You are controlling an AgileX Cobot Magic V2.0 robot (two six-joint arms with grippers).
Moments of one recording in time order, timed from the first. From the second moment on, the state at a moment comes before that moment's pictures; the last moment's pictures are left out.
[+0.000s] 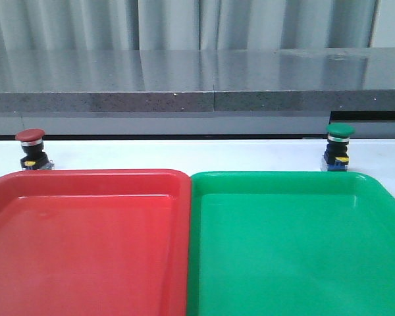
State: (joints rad) left arm -0.05 0.00 0.00 0.02 0.05 -0.12; right arm -0.06 -0.01 0.03 -0.04 -0.08 -0.03
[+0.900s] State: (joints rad) left arm -0.05 0.00 -0.02 0.02 0.05 -0.12; right arm -0.06 -0.01 0.03 -0.04 -0.08 -0.03
